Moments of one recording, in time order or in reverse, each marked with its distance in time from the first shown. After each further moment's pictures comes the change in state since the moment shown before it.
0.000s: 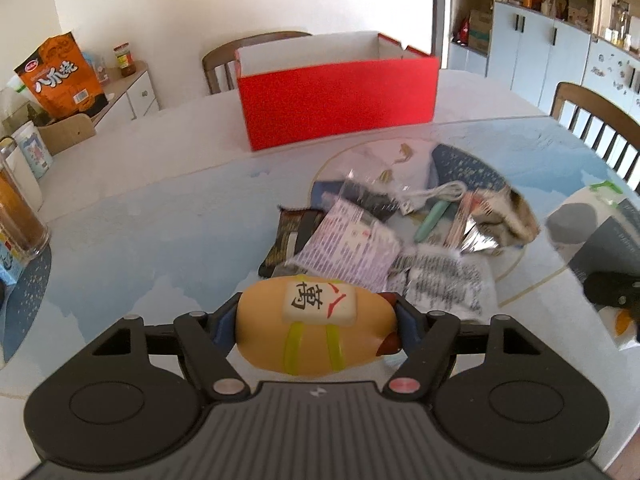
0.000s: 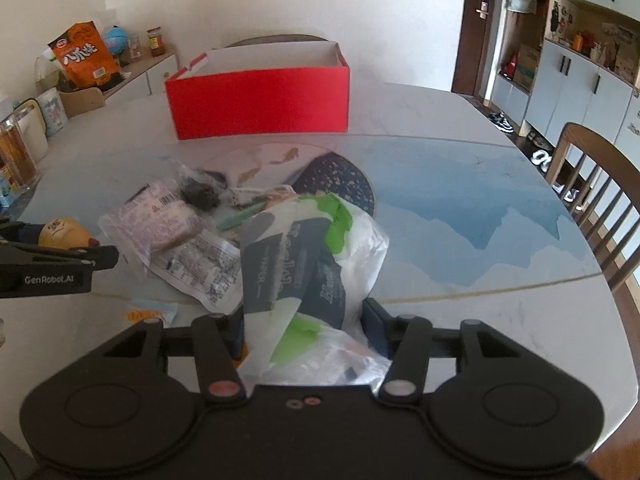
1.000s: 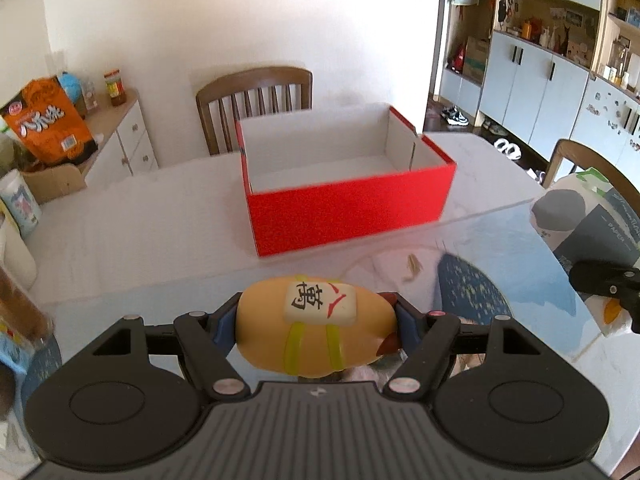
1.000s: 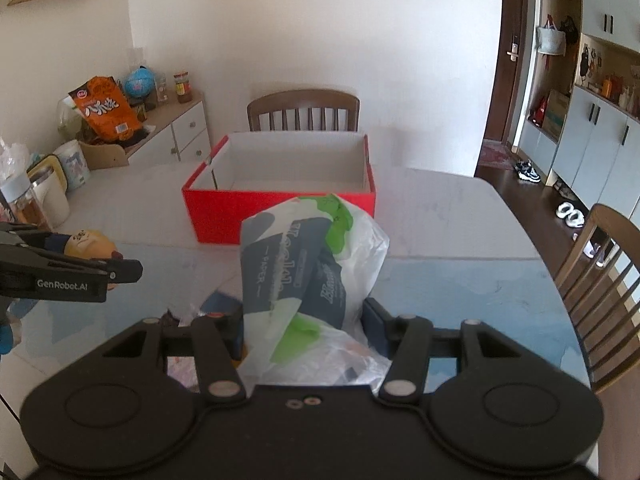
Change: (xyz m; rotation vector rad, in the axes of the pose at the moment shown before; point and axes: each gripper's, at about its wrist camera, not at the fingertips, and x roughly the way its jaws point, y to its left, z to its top) left arm -0.003 0.036 0.133 -0.033 -0.045 -0.046; right arm -0.009 -0.010 0.130 -0.053 -0.104 0.071
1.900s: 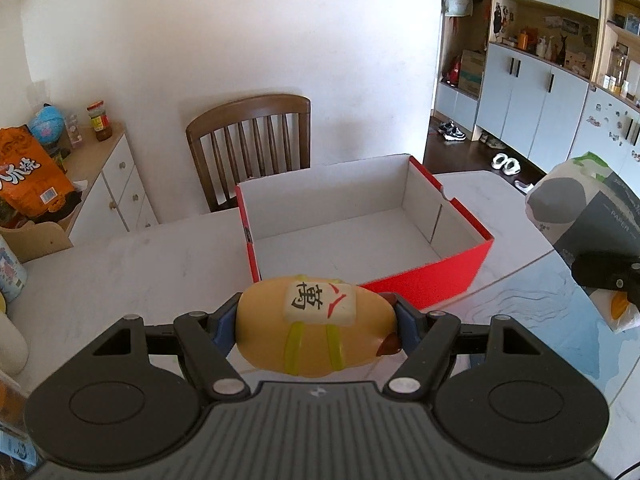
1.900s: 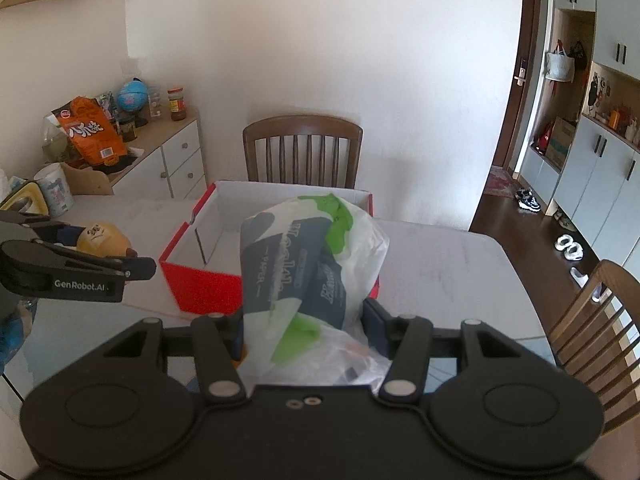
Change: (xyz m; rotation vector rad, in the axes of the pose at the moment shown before) left arm 0.061 0.028 0.090 0.029 -0.034 -0.020; right arm 0.052 0.006 0.086 -0.055 -0.029 -0.023
